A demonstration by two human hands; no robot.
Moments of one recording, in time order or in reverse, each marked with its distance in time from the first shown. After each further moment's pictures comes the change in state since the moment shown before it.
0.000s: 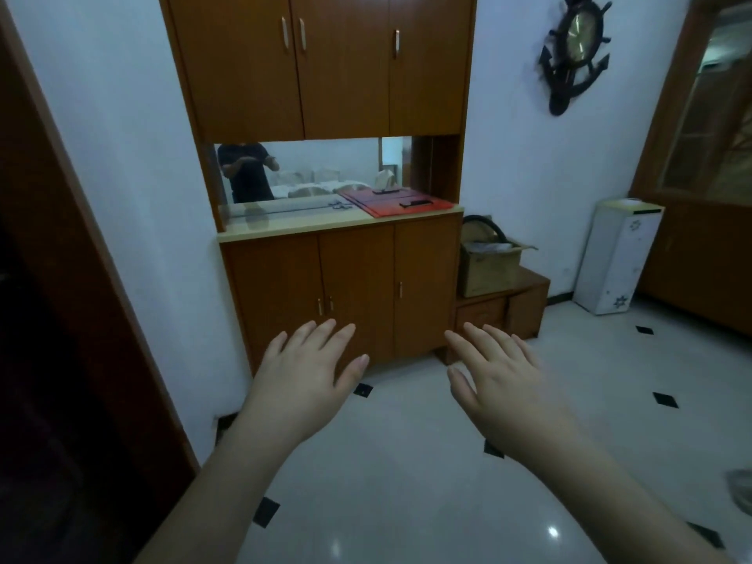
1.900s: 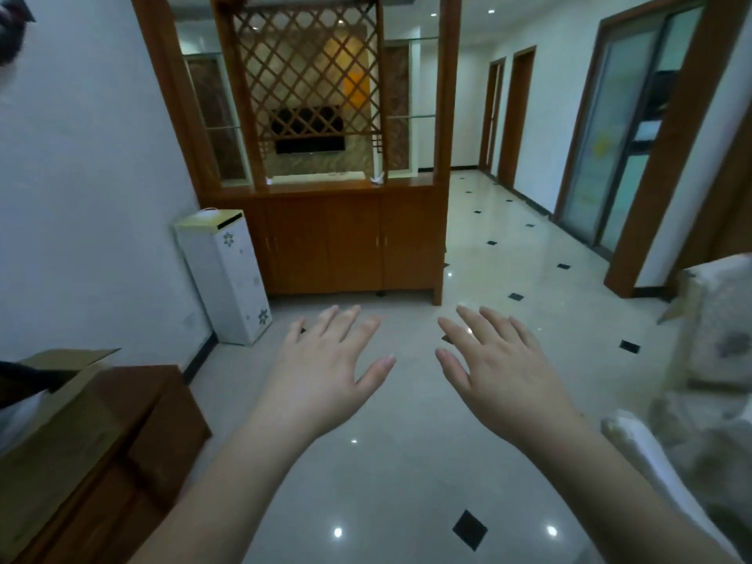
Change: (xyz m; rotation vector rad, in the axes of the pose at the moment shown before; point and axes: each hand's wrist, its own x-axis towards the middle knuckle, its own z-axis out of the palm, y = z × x) left_hand 0.770 0.700 0.216 -0.188 -0.021 1.261; right_hand 0.328 0.753 0.085 -0.339 0.019 1.131
